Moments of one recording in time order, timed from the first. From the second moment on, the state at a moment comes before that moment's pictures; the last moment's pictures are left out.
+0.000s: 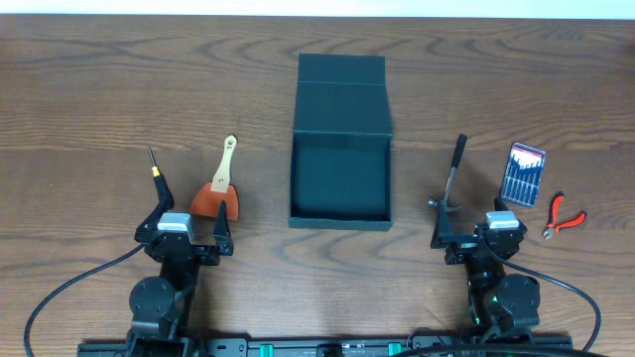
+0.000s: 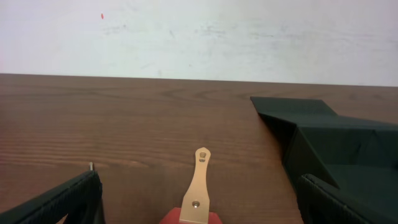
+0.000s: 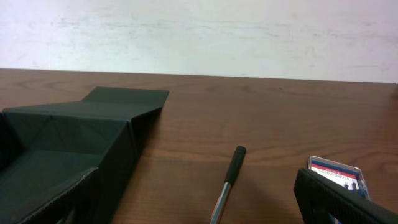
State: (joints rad) left arm -0.13 0.01 0.02 -0.12 -0.03 -0.07; right arm 0.13 0.01 0.04 -0.14 0.07 0.02
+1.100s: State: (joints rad) left arm -0.13 1.08 1.15 -1.11 0.00 -0.17; right arm 0.05 1.23 1.44 -1.48 0.04 0.10
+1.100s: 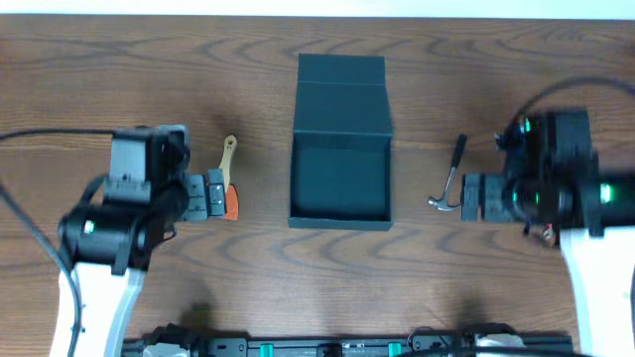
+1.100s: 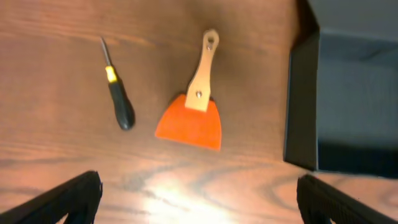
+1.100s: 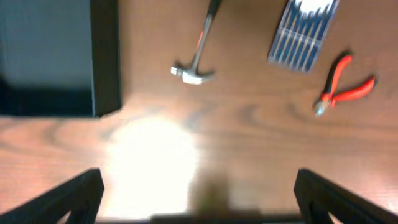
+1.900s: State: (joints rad) left arm -0.13 1.18 1.16 -1.14 0.05 -0.16; right arm 0.02 1.52 1.16 -1.07 0.07 0.09
